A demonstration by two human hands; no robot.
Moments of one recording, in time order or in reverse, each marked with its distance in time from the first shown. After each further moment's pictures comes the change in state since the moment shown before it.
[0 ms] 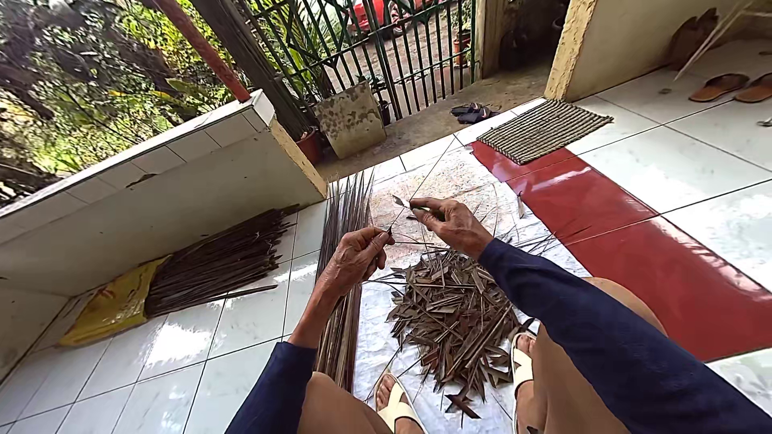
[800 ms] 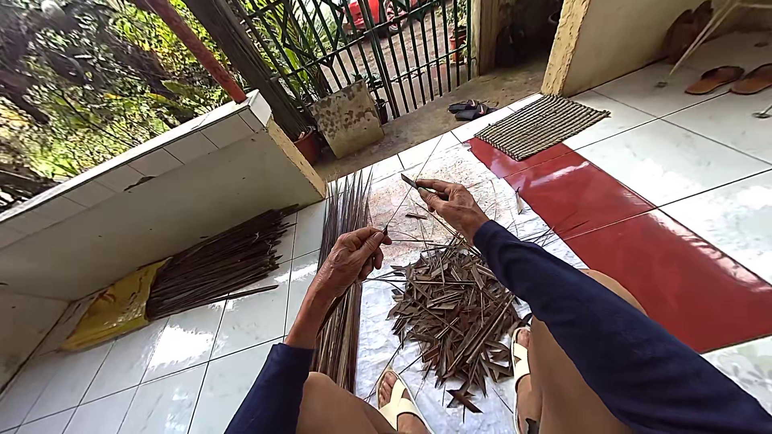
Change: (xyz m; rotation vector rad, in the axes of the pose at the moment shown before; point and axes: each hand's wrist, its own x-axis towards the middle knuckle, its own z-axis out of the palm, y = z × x) left_hand -0.007 0.000 -0.006 -0.019 -0.044 -0.003; right_hand 0.021 0.010 -0.005 0.250 0.121 0.126
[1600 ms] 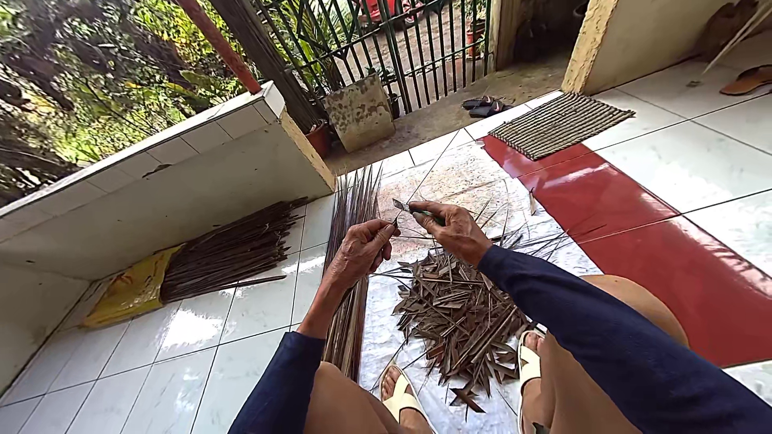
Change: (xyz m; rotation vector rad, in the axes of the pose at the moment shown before) left_hand 0.004 -0.005 0.000 0.052 0.094 0.009; right_hand -0.036 -0.008 0.032 -0.297 -0.115 -0.114
